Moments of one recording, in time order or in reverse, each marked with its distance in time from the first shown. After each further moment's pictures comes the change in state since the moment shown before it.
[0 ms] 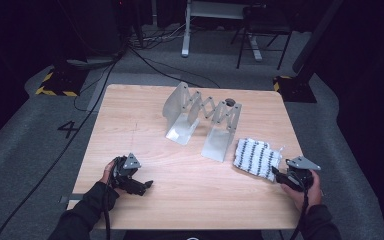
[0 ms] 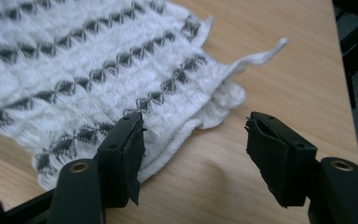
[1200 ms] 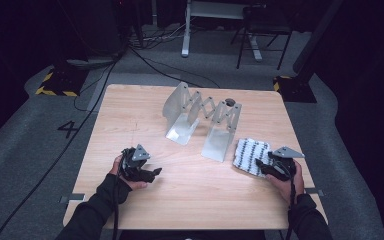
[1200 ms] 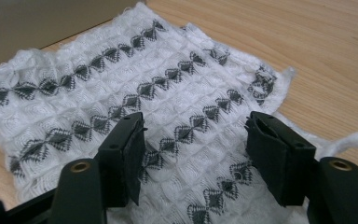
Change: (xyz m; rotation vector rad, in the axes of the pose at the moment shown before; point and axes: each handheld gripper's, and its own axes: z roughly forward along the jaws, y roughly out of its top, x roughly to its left) left arm -0.008 0.047 0.002 -0.117 0.005 0.005; right arm 0.019 0.027 0.040 -0.027 0.148 0.031
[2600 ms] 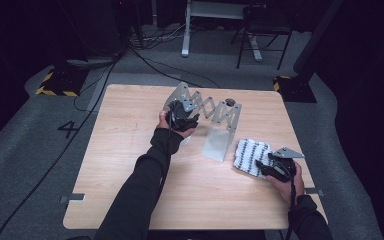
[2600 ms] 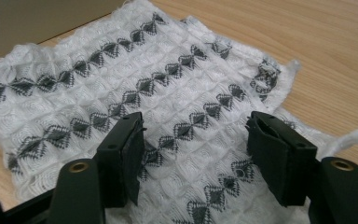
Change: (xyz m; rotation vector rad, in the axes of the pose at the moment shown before) left arm -0.003 0.167 0.083 -0.117 0.256 0.003; right arm 0.000 -0.002 -0.001 0.018 0.008 0.007
